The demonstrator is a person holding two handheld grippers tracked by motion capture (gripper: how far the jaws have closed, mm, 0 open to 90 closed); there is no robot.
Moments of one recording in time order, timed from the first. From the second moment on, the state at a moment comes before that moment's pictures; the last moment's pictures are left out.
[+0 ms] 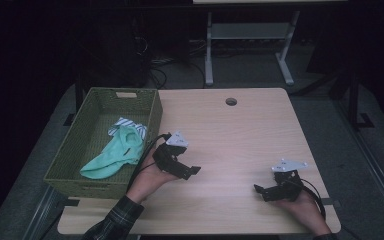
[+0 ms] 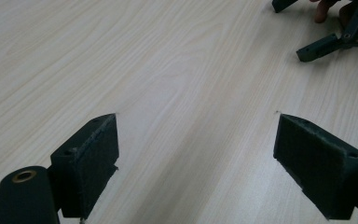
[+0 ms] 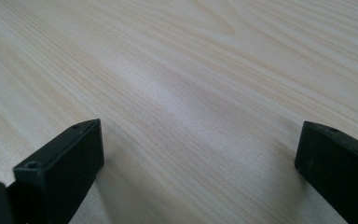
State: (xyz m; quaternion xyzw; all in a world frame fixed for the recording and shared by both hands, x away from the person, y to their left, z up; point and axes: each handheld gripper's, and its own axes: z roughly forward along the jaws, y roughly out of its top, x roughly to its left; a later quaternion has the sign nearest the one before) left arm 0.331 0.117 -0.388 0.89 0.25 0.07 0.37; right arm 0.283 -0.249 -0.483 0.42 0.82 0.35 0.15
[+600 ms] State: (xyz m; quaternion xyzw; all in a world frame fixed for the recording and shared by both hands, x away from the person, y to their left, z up) left arm 0.341 0.131 -0.368 0.88 0.26 0.08 0.38; right arm 0.283 -0.249 -0.483 0.42 0.82 0.35 0.15
